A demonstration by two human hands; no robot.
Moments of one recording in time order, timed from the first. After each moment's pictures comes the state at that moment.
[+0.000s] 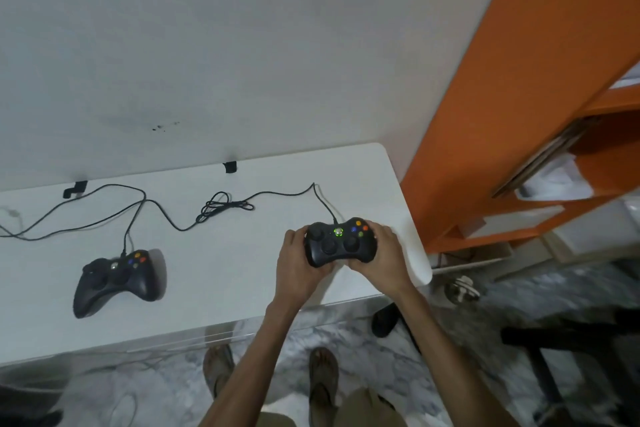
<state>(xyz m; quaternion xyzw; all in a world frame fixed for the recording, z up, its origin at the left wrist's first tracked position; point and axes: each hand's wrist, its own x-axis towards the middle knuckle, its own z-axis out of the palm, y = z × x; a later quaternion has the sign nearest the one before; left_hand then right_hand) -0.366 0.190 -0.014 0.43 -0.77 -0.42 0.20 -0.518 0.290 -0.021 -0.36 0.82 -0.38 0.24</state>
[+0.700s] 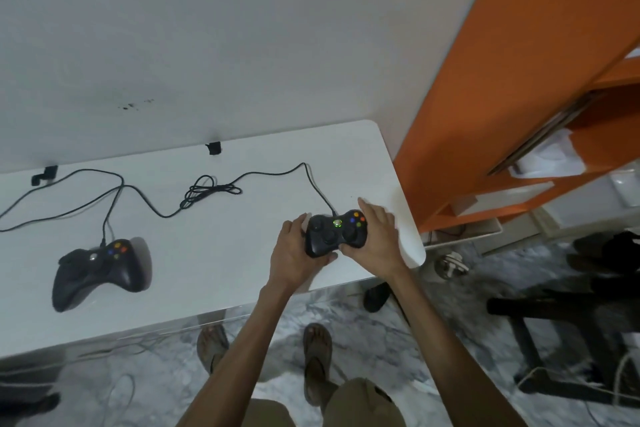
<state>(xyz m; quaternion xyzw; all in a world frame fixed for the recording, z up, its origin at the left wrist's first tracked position) -0.371 0.183 -0.049 0.43 -0.81 -0.40 0.10 -0.524 0.287 -0.027 -0.37 0.86 -0.26 0.24</state>
